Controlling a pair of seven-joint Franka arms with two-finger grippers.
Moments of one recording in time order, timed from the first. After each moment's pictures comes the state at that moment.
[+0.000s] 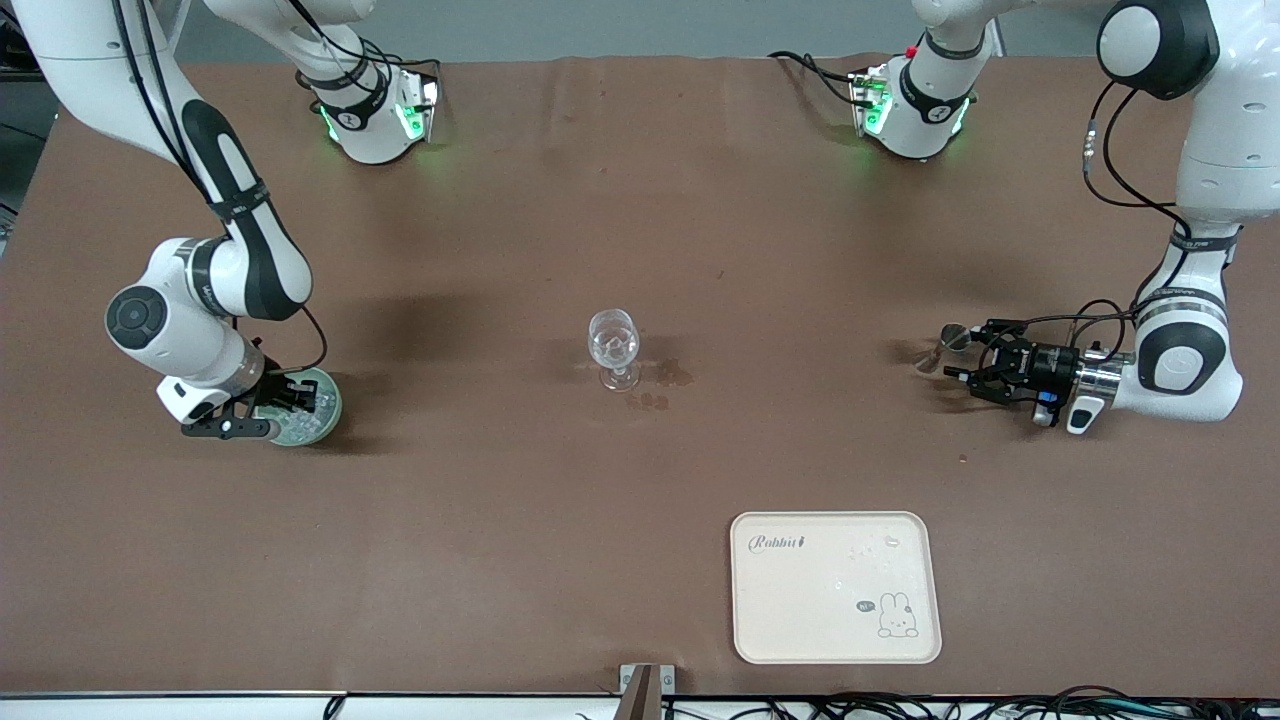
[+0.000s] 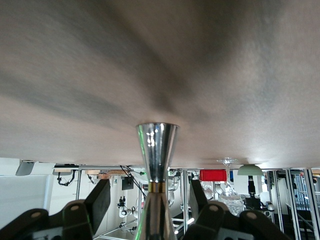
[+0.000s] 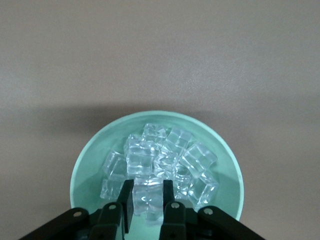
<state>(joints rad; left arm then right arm) 0.34 0.79 -0.01 -1.72 -0.75 1.53 -0.44 -0.01 0.39 -0.05 -2.13 0.01 2.54 -0.05</state>
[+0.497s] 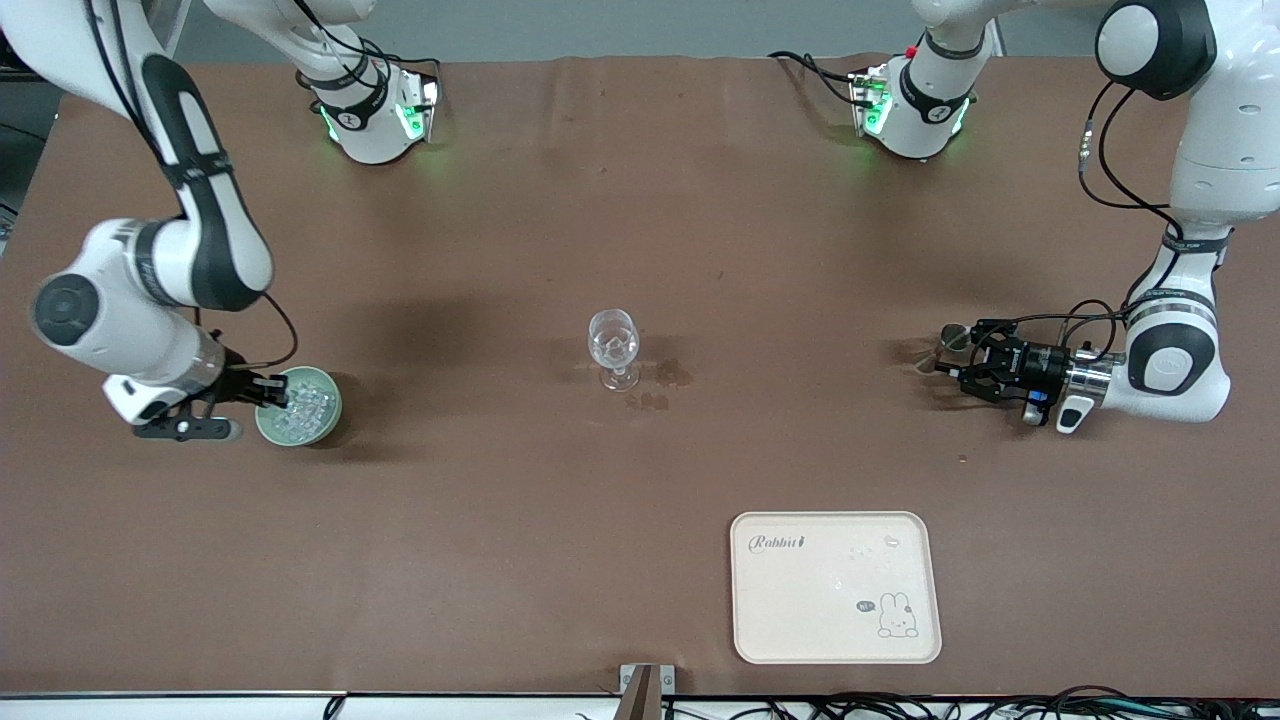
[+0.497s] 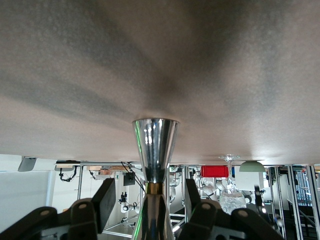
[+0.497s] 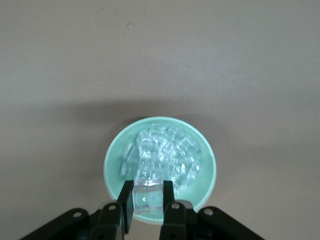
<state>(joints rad) 0.33 0.79 -0.02 -1.73 -0.75 1.53 -0.44 -0.01 0.27 -0.05 -1.96 0.01 2.19 -0.04</state>
